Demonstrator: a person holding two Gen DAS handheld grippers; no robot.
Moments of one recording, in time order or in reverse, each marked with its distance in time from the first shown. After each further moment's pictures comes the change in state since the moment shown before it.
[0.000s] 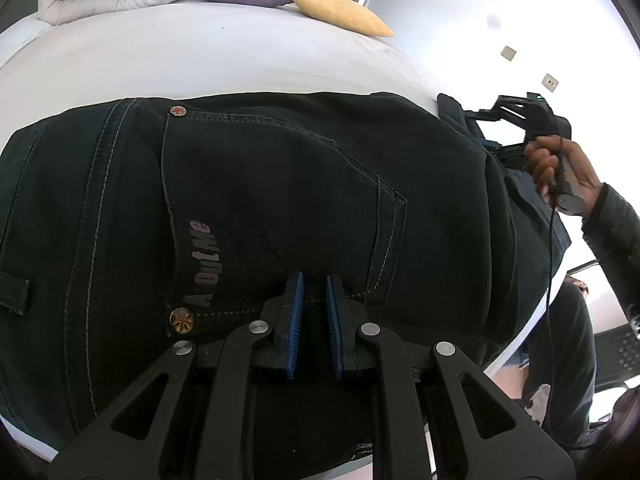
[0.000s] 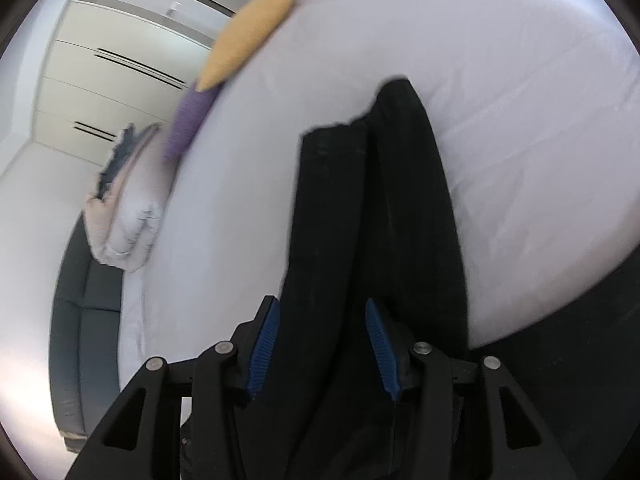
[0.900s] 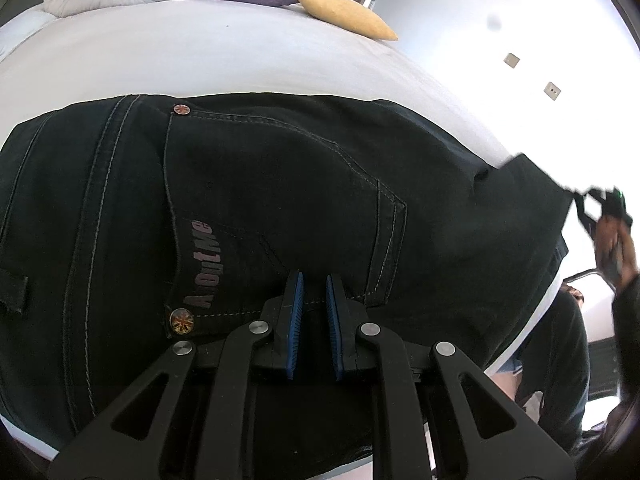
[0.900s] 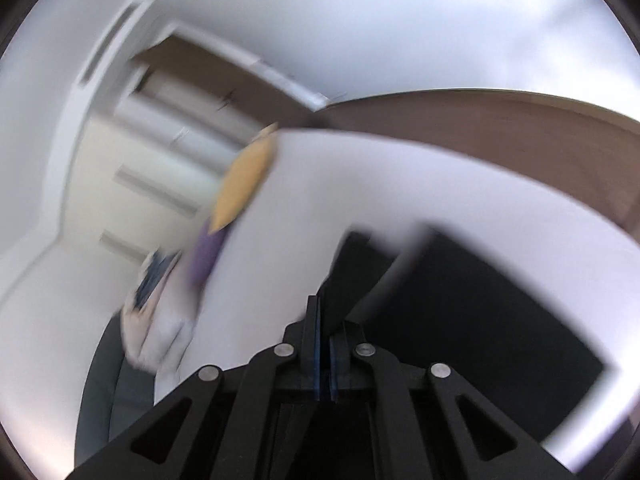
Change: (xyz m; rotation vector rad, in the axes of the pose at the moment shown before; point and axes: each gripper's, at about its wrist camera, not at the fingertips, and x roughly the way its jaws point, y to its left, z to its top) left arm -0.005 0.000 0.003 -0.028 0.002 -0.009; right arm -0.228 -0.139 -0.059 0.245 -0.461 0.029
